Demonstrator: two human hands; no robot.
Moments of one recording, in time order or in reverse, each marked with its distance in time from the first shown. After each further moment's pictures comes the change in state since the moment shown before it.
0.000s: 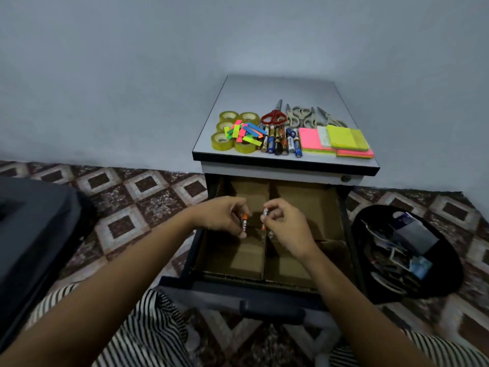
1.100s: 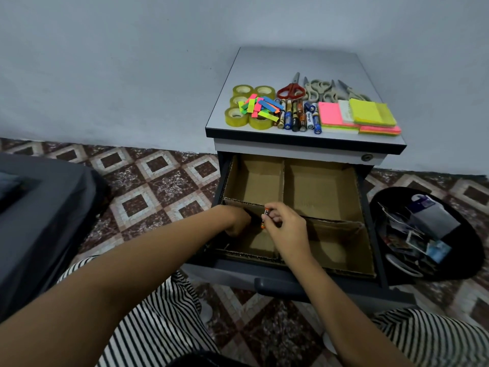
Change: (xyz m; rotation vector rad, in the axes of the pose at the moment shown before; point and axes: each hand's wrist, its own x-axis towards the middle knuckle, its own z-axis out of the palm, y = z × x) left_hand 0.026 -0.037 0.048 0.891 -0.395 -0.306; right_hand -0.032 0.030 0.051 -0.153 0.153 -0.148
